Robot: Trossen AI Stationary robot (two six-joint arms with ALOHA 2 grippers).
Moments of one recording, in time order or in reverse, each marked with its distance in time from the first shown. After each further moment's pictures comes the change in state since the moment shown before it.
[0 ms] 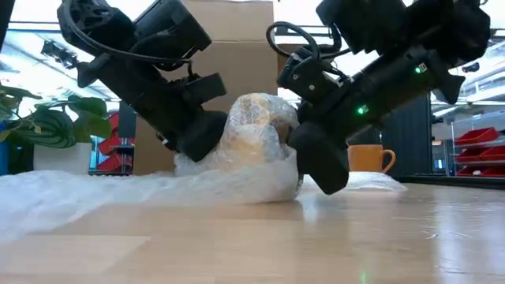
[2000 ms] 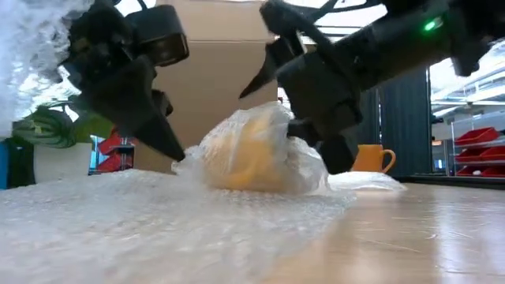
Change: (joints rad) left arm -0.254 -0.170 0.002 -0.106 0.380 -0.098; right arm 0.125 0.023 0.076 0.167 0.264 -1.492
